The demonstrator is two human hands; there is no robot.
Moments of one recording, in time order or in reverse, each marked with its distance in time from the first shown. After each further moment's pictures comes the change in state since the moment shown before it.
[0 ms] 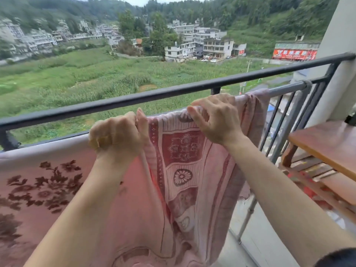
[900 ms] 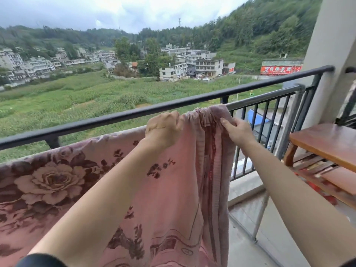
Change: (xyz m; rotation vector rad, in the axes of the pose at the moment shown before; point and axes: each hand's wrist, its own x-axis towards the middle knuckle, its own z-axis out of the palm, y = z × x) left_hand -0.022 -0.072 -0.070 -0.234 -0.349 0.242; right_hand -0.058 -0.130 -0.037 0.600 -0.133 0.888
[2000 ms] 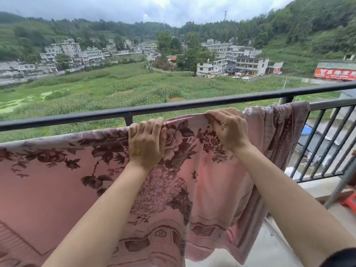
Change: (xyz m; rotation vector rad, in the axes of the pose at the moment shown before) left_hand -0.160 -0.255 -0.052 0.413 0.658 0.033; right_hand -0.108 -0.105 0.216 -0.425 0.103 -0.952
